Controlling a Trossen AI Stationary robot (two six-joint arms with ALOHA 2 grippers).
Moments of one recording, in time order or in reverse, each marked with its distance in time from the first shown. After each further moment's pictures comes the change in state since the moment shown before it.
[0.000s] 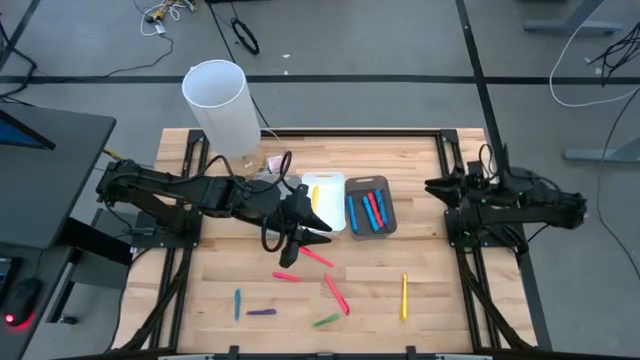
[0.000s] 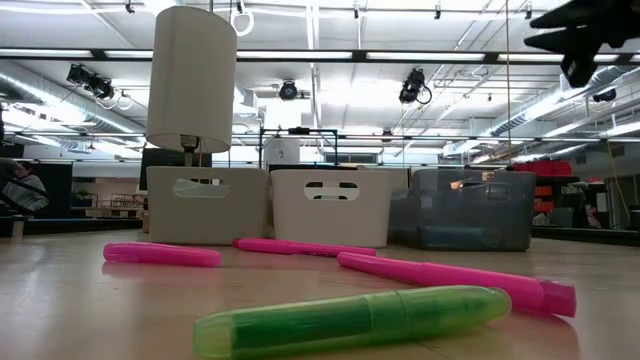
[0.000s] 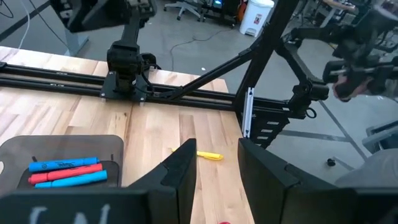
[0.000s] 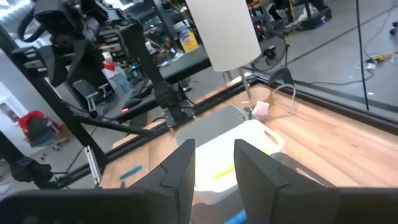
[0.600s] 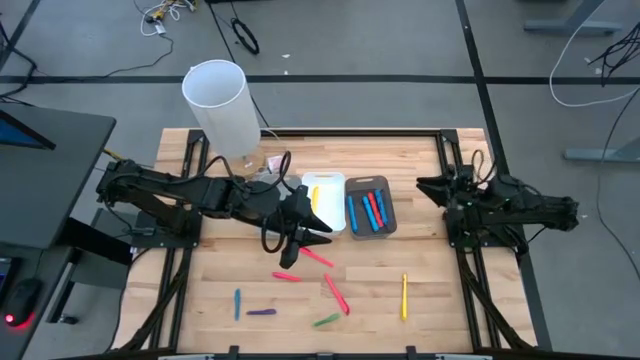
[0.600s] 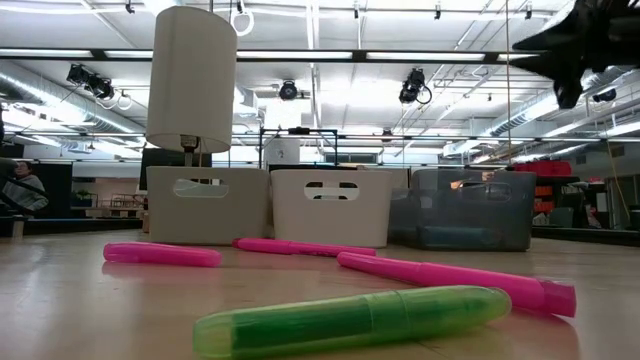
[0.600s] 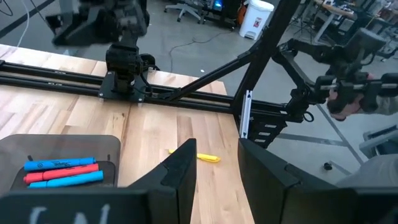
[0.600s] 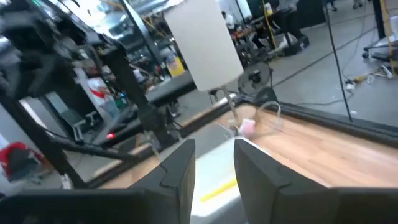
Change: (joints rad) left arm -0.006 0.000 0.000 0.008 -0.008 -0.022; right arm 0.000 -0.070 -0.196 0.227 0.102 -0.014
